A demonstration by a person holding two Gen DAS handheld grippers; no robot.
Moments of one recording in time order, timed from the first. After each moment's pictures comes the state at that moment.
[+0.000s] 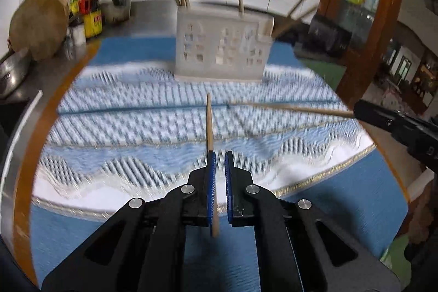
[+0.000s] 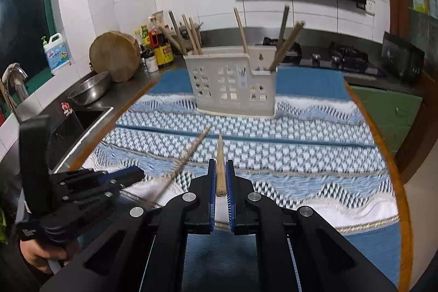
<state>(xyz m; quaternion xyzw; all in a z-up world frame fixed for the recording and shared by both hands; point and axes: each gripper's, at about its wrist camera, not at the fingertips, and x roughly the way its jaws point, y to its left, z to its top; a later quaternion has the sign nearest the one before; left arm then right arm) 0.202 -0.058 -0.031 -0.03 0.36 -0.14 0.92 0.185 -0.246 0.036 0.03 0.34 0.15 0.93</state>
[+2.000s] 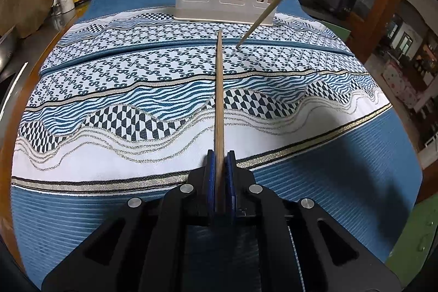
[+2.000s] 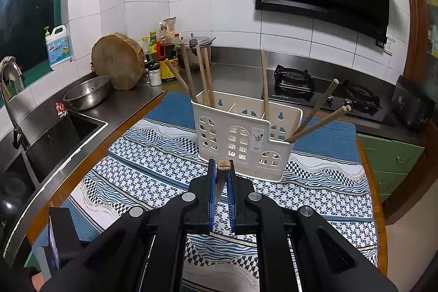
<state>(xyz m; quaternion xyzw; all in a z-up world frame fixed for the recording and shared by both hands) 0.213 -0.050 -0.100 -0.01 0.46 -0.15 0.87 0.268 -0.205 0.075 -0.04 0.31 0.16 0.94</state>
